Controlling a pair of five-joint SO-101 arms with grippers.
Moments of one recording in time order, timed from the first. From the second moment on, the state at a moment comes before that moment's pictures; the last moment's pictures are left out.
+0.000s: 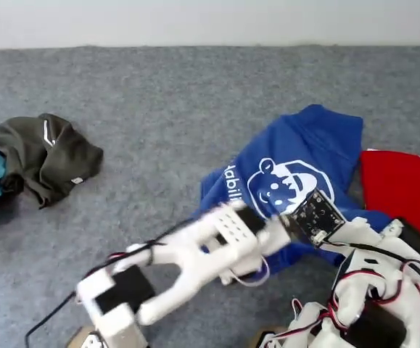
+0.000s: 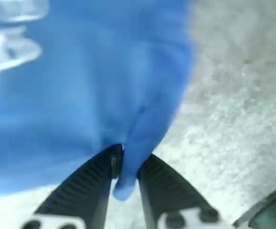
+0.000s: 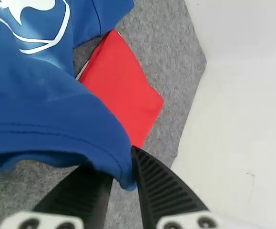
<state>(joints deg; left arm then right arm) 47.9 9.3 21.1 81.4 -7.6 30.6 -80.4 44.0 77.8 77.4</state>
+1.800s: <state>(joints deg) -8.2 -35.0 -28.4 76.6 -22.2 16.3 -28.7 -34.6 74.3 54.0</state>
